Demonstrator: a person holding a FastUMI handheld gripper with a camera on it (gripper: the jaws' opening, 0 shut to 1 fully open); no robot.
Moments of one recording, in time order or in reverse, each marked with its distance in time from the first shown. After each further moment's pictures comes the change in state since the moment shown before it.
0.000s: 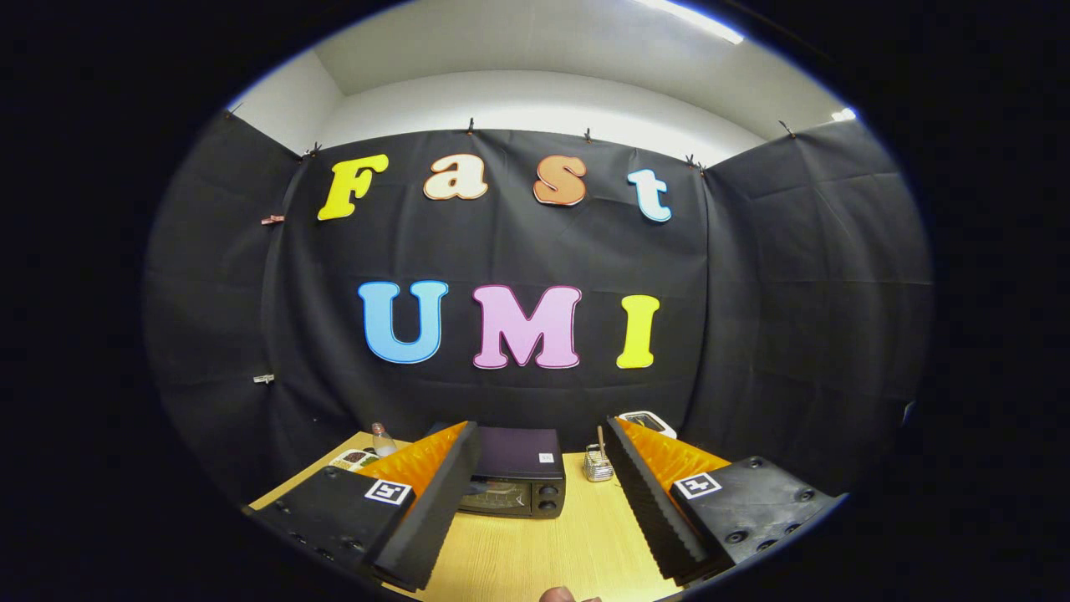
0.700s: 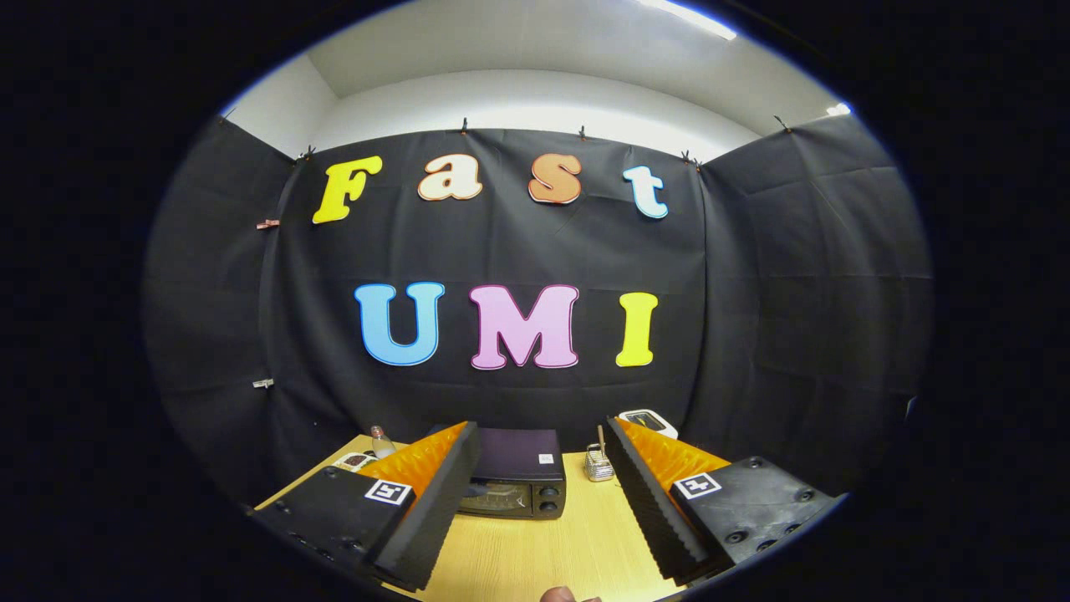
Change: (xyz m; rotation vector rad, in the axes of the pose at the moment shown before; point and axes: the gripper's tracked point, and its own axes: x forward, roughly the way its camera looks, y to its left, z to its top) arm 0.004 -0.006 0.001 0.031 0.002 -0.006
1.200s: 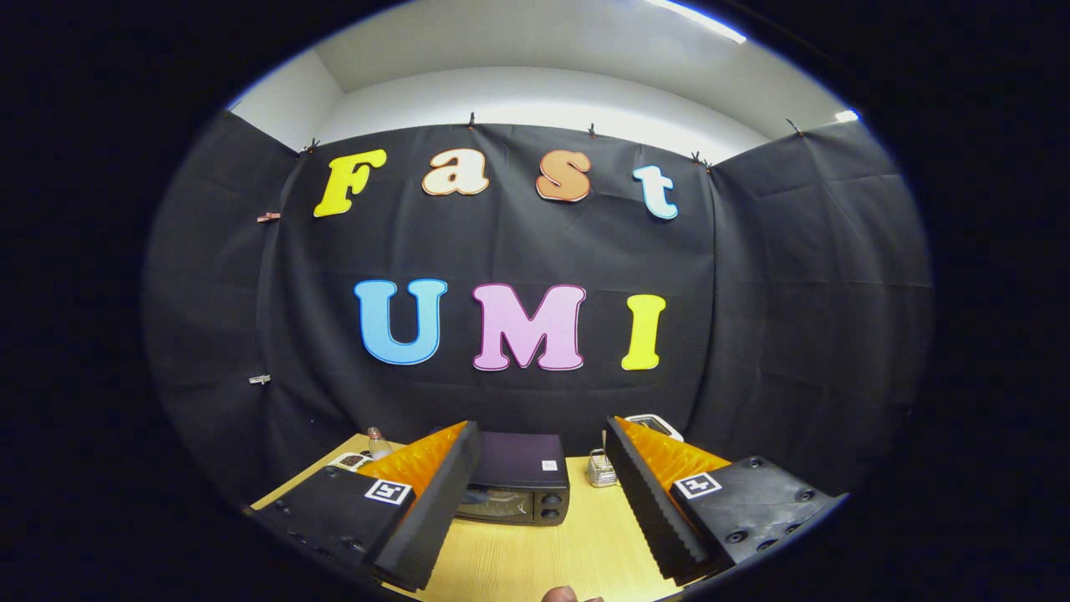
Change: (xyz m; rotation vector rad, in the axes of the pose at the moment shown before) arm 0.022 0.009 -0.001 -0.023 -0.002 0.007
